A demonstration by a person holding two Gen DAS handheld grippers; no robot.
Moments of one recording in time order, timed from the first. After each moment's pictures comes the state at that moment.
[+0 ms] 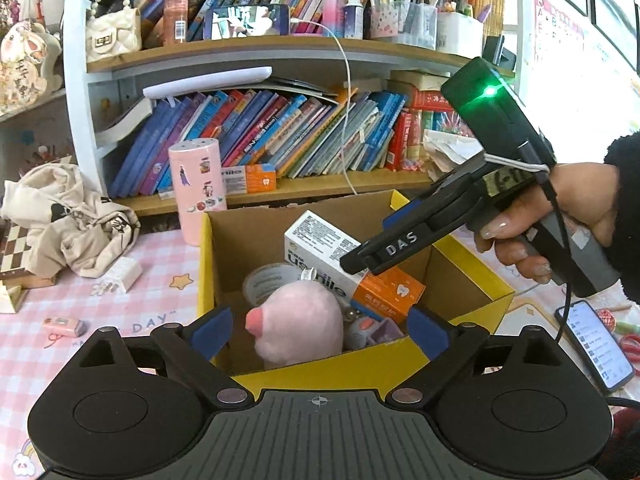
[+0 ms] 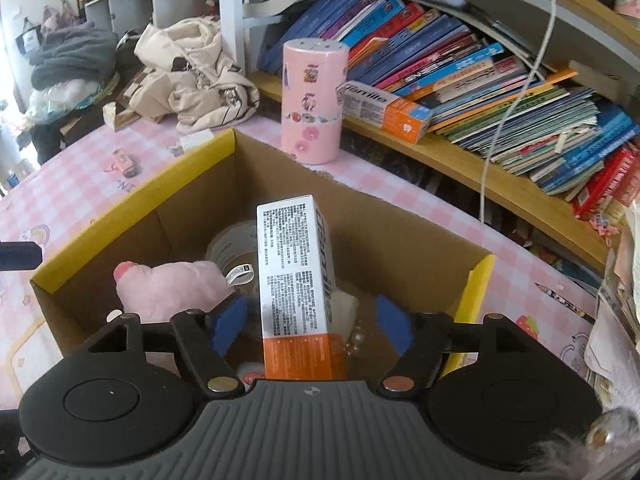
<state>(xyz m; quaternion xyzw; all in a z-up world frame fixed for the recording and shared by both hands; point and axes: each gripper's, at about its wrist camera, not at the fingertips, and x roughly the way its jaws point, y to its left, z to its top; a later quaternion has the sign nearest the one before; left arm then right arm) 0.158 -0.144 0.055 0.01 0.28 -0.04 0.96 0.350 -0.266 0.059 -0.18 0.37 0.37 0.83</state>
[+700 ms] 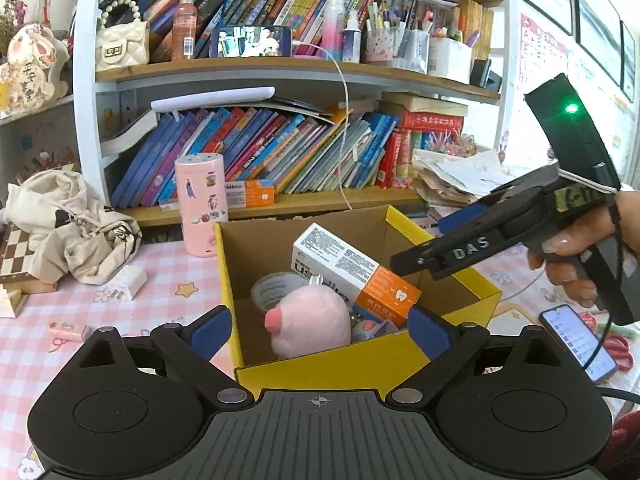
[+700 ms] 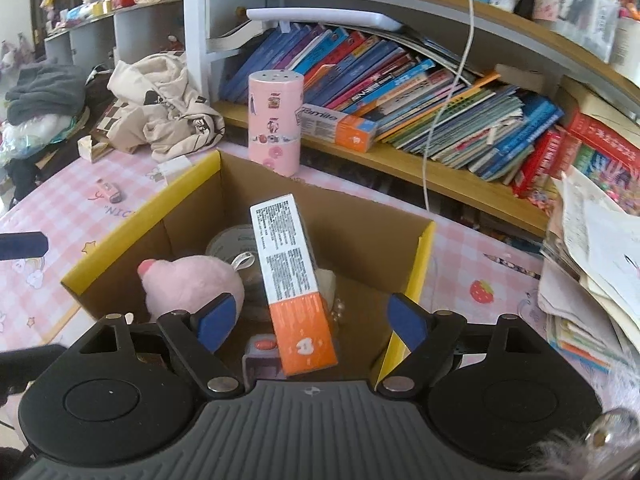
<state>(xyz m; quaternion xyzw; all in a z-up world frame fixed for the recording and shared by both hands) 0.134 -0.117 0.062 0.00 0.25 -0.07 0.97 0.288 -0.293 0.083 -0.15 0.34 0.30 0.88</state>
